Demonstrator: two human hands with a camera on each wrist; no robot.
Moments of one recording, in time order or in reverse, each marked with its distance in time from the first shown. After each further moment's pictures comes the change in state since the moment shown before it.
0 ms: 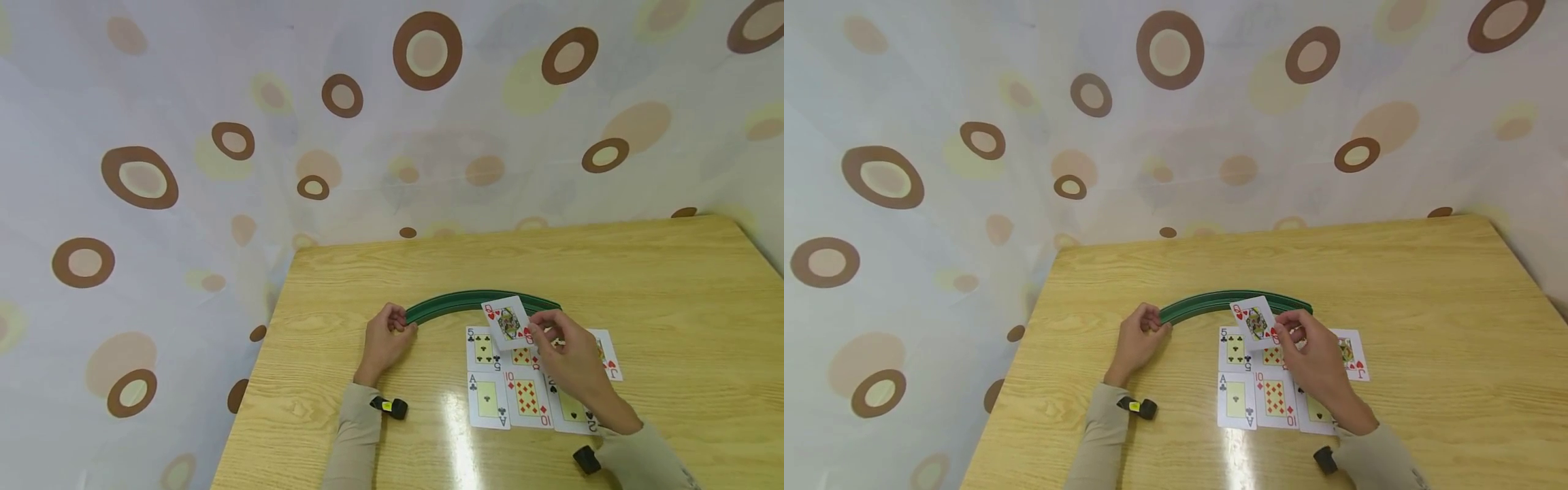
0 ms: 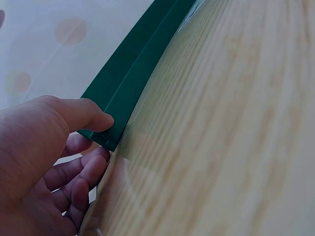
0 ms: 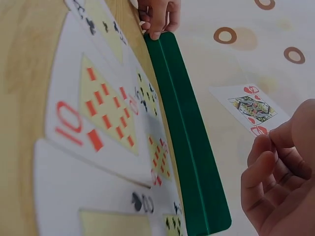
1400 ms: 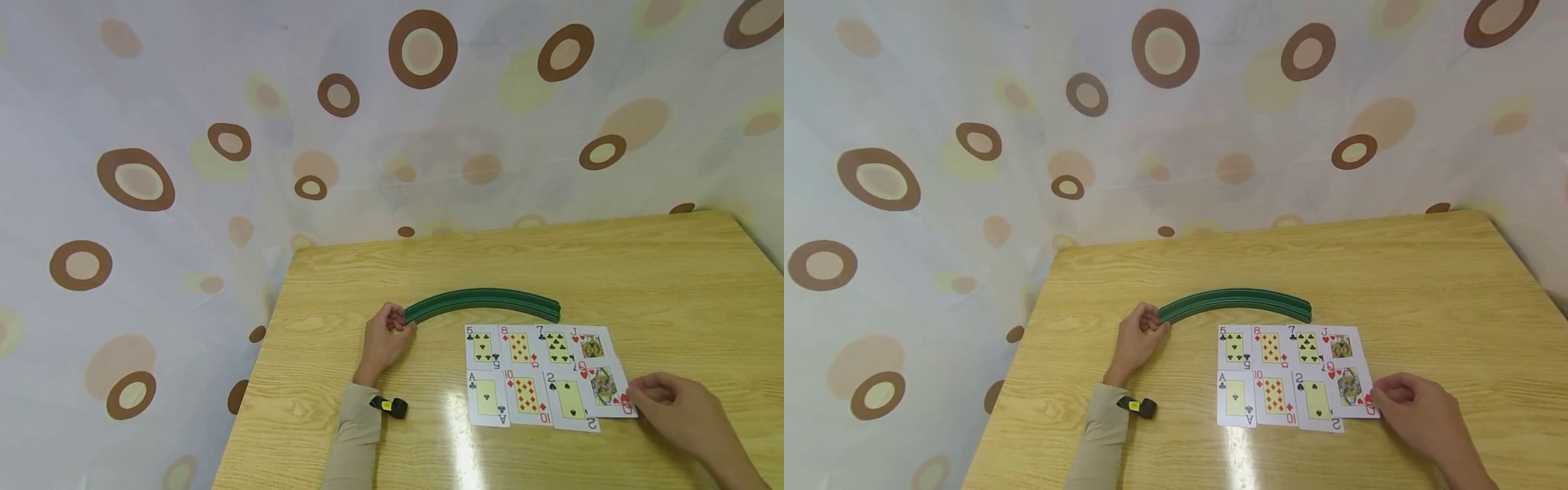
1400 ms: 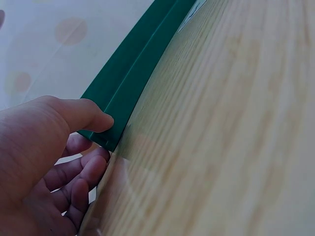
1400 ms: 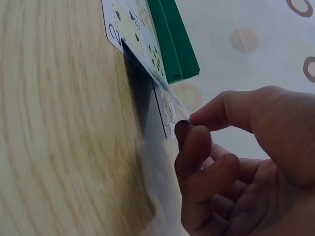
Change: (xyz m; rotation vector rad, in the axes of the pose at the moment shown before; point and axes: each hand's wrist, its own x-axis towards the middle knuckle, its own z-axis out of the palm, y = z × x) left_hand -0.003 0.000 -0.006 0.005 0.020 0.020; right_hand -0.056 0.062 -0.108 -0.302 -0.356 0.507
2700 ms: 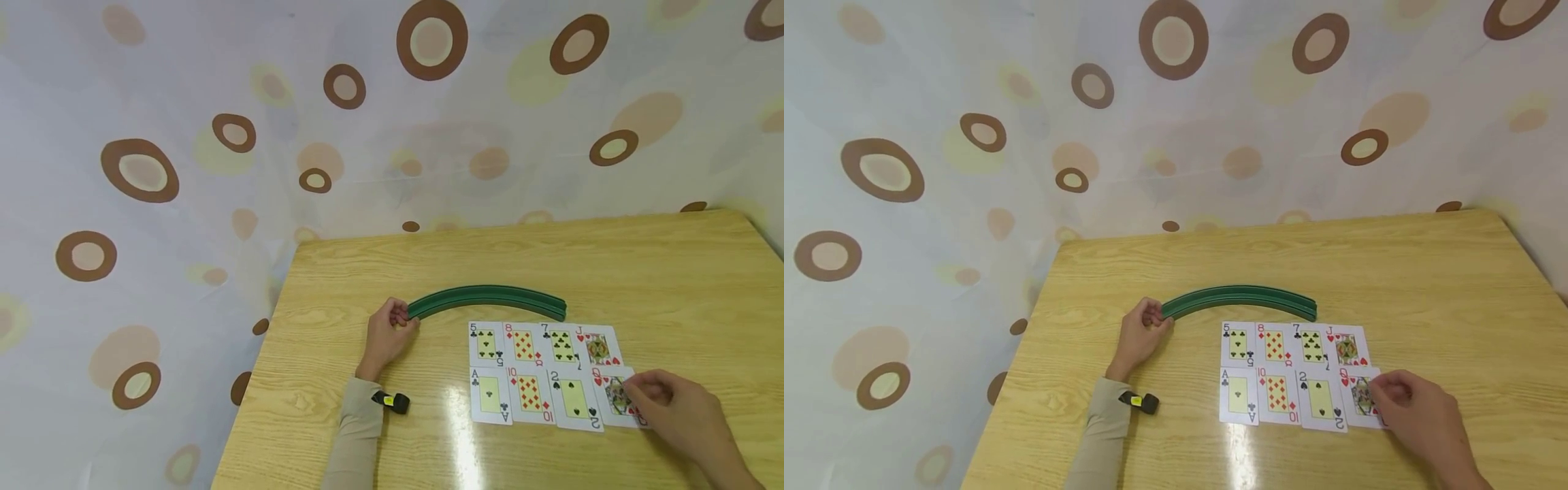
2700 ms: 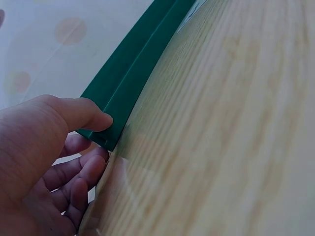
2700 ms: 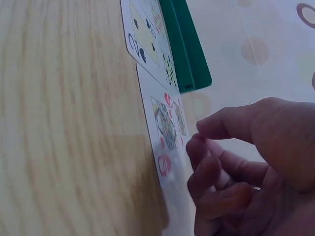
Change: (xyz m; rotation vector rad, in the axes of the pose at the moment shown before) left_hand 0.001 0.000 -0.001 -0.002 0.005 0.020; right_hand 0.000 -0.007 0.012 -0.007 0.116 -0.051
